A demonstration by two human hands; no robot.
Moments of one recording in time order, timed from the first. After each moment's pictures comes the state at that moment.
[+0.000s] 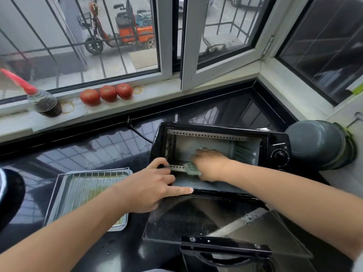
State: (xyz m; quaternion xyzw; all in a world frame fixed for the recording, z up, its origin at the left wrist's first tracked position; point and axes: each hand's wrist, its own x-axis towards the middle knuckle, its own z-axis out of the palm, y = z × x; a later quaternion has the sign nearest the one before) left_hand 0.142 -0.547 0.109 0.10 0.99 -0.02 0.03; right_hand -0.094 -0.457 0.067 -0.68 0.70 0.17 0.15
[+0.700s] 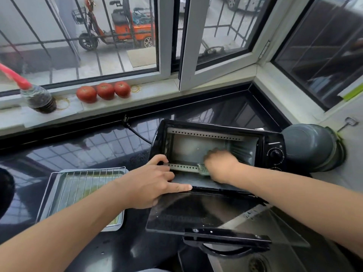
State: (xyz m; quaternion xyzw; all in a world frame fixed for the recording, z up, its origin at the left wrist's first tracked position) left_hand 0.137 -0.553 0.108 0.10 0.99 -0.02 0.05; right_hand -0.106 -0.438 0.077 -0.63 0.72 0.28 0.08
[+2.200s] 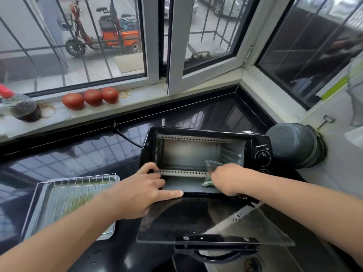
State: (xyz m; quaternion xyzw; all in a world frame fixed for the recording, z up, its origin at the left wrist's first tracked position) left_hand 0.139 -0.543 0.104 0.10 0.99 -0.03 0.01; right_hand -0.103 -0.396 0.122 -0.61 0.67 0.36 0.21
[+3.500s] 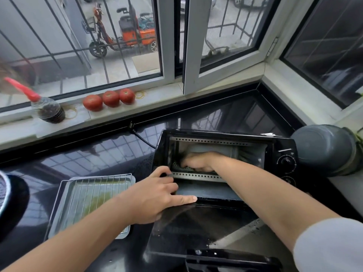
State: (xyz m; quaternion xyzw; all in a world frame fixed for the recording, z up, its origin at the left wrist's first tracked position) left_hand 0.139 -0.546 0.111 0.10 0.99 -0.04 0.07; right_hand -0.092 -0.525 0.030 -0.33 0.74 -0.07 0.58
